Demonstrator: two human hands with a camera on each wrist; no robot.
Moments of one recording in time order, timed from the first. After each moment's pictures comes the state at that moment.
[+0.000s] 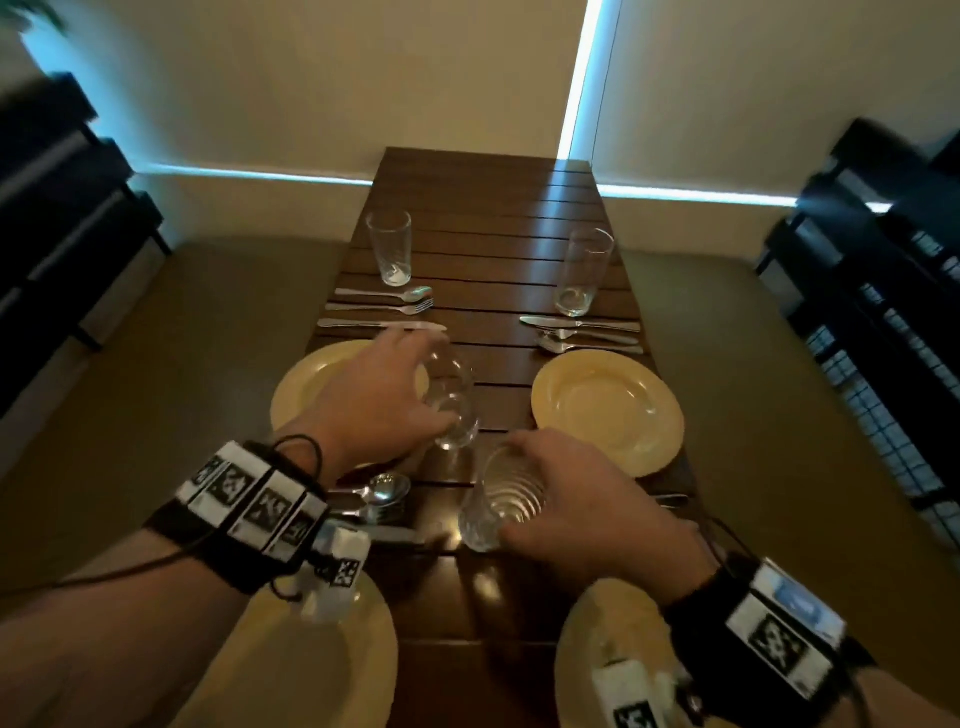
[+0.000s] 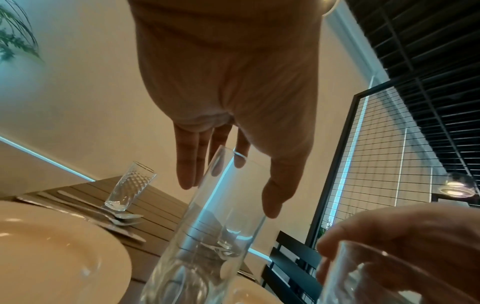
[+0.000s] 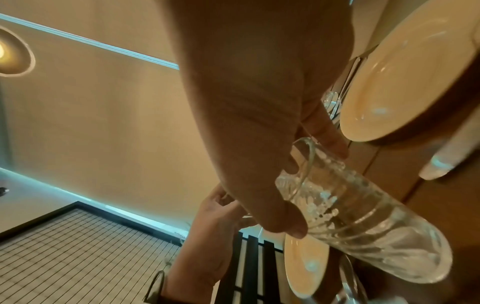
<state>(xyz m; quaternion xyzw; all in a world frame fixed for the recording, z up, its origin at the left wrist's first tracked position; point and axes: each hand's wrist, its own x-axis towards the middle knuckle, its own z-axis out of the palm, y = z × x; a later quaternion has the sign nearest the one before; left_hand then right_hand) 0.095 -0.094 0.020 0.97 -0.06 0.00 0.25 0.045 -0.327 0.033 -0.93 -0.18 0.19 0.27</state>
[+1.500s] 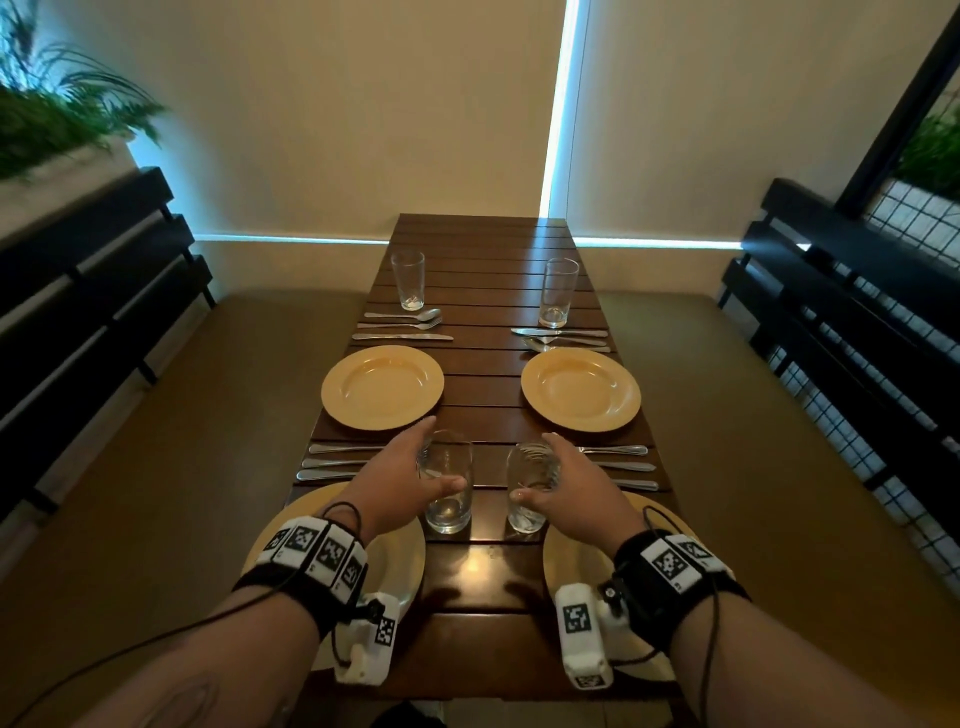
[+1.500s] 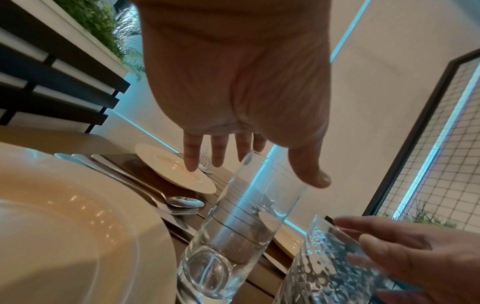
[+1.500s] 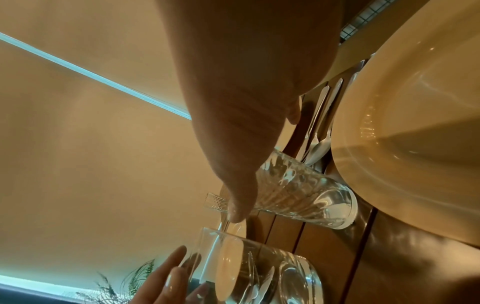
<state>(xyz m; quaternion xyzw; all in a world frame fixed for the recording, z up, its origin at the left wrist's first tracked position) -0.068 -0.107 -0.030 0.92 0.03 -0.09 0.39 -0.053 -0.357 -0.036 -0.93 -0.04 0.11 0.34</state>
